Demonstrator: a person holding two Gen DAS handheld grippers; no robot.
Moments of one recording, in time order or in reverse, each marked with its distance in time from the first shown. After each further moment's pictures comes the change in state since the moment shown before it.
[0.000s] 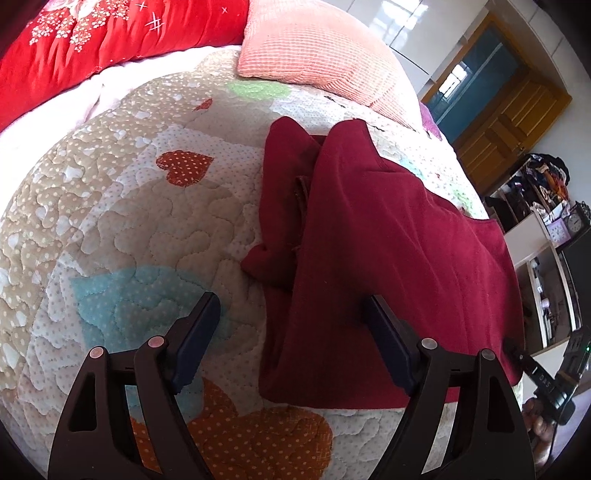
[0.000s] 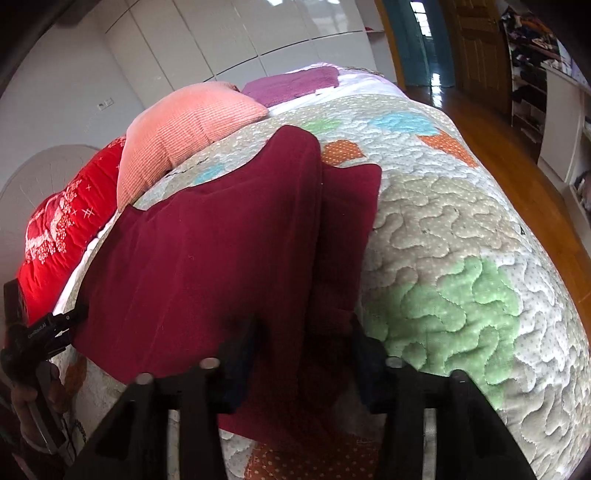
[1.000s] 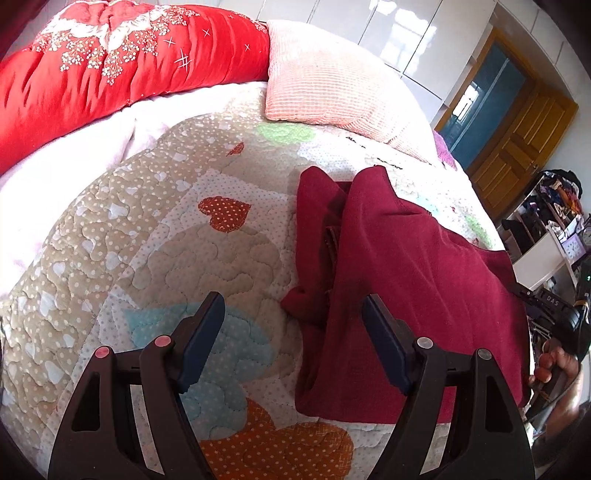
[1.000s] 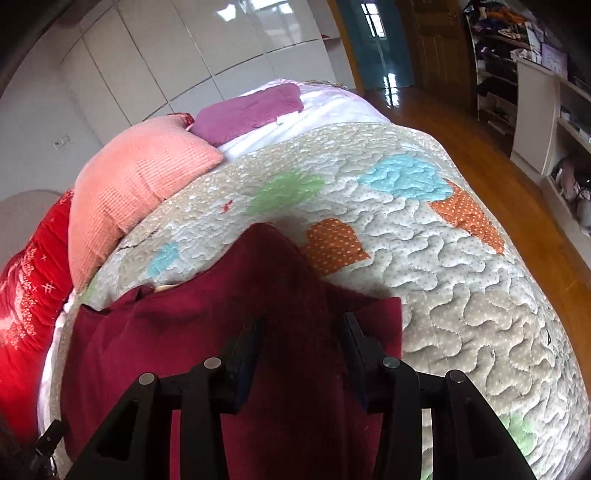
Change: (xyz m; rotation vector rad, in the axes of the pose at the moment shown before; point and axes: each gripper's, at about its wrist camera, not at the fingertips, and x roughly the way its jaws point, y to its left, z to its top) left arm -0.028 0.009 0.008 -0.021 -0.139 0.091; right arm 0.046 0.003 0.094 0.152 -0.049 -0.052
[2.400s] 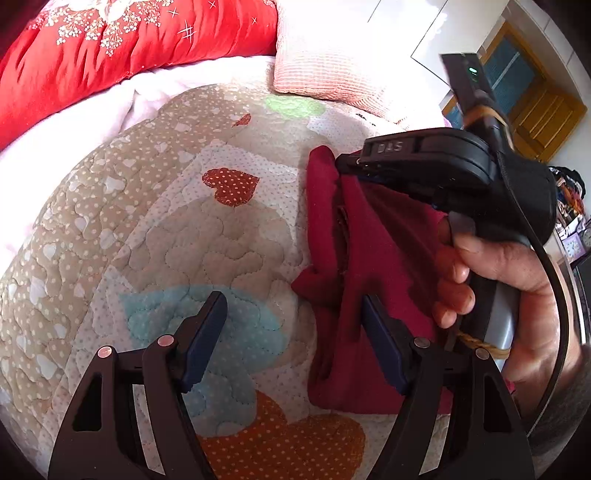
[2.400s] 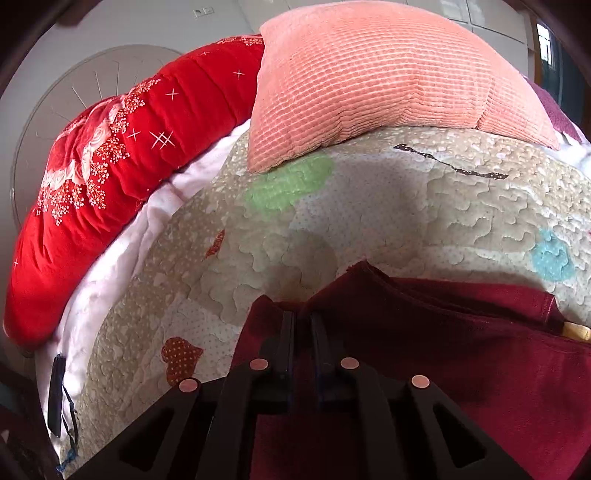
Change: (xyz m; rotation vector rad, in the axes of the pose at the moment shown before) left arm 0.015 0.011 0.000 -0.032 0.108 -0.006; right arm 0.122 0.298 -0.047 -0.414 0.258 0.327
